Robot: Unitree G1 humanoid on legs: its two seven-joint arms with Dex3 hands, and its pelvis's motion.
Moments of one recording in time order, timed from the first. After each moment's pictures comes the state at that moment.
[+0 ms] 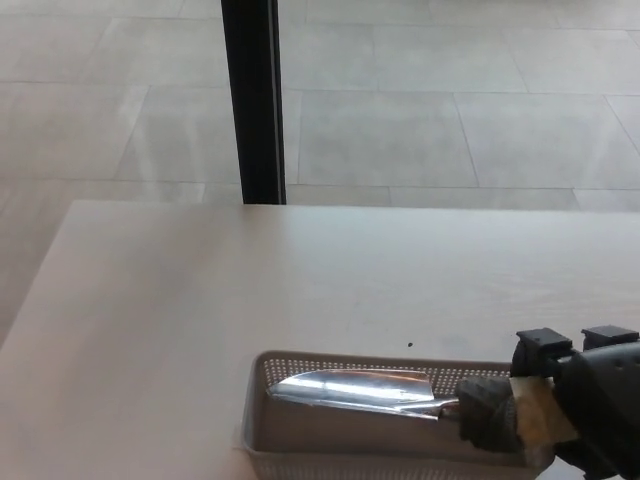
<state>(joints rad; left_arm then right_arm) 0.13 0.65 0.23 1.29 -0.02 -0.09 -0.30 0.02 -0.43 0.14 -0.13 -1.06 -0.05 -0.15</state>
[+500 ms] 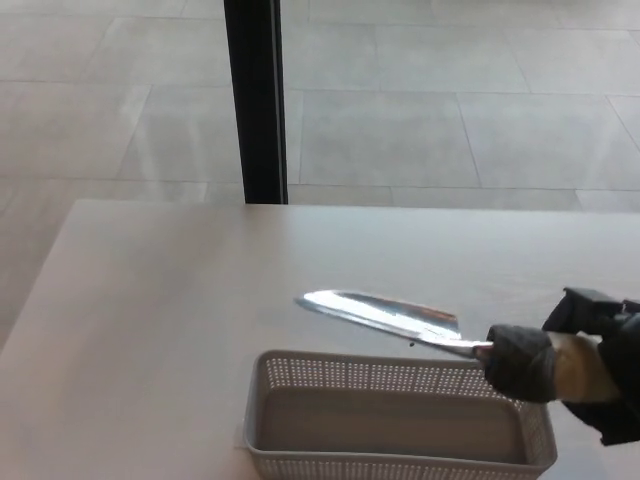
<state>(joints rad) 0.14 0.65 0.23 1.29 -0.02 -0.09 -0.30 -0.05 -0.38 -0.04 -0.11 -0.89 -0.08 -0.15</state>
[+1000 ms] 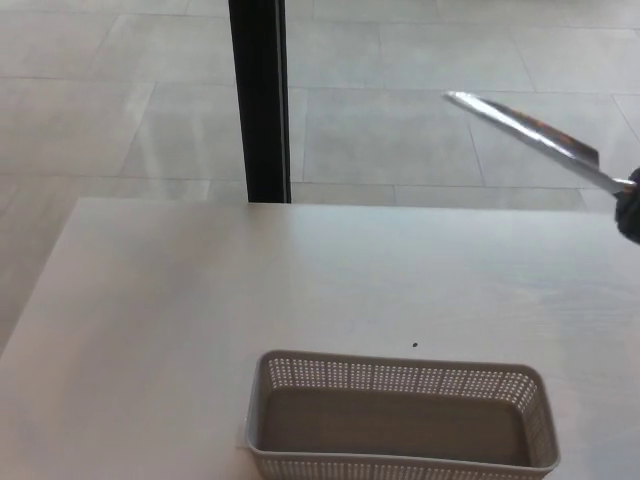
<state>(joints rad) 0.16 0.65 0.24 1.30 -0.02 -0.09 -0.30 -0.34 -0.55 -0.28 0.18 -0.71 -0.09 -0.15</state>
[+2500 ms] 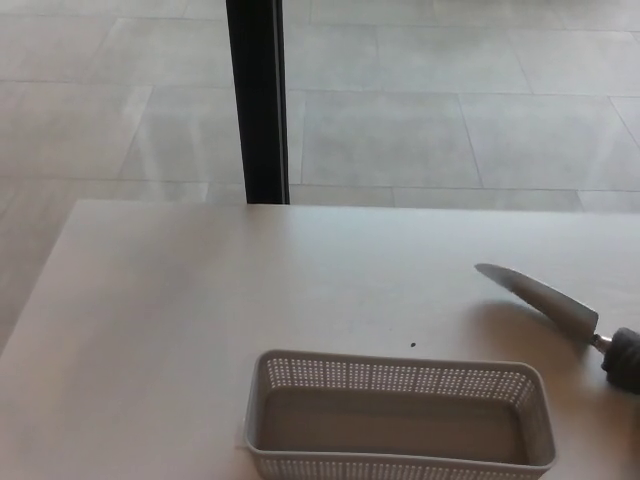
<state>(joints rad) 0.17 0.65 0.23 1.30 -0.02 -0.09 -0.28 -0.26 -0.63 0.17 0.51 -0.76 0.20 -0.10</state>
